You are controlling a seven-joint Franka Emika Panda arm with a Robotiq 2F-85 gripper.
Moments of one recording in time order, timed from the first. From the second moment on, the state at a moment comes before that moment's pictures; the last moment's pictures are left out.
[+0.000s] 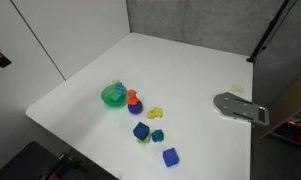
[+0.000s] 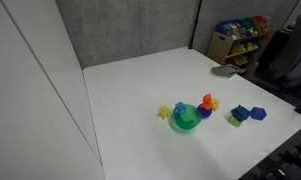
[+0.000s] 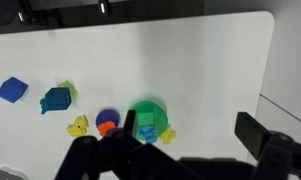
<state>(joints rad) 0.14 -0.84 0.25 -2.62 0.26 1.92 0.39</state>
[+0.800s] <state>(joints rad) 0.05 -0.81 0.25 -2.61 0.22 1.99 0.40</state>
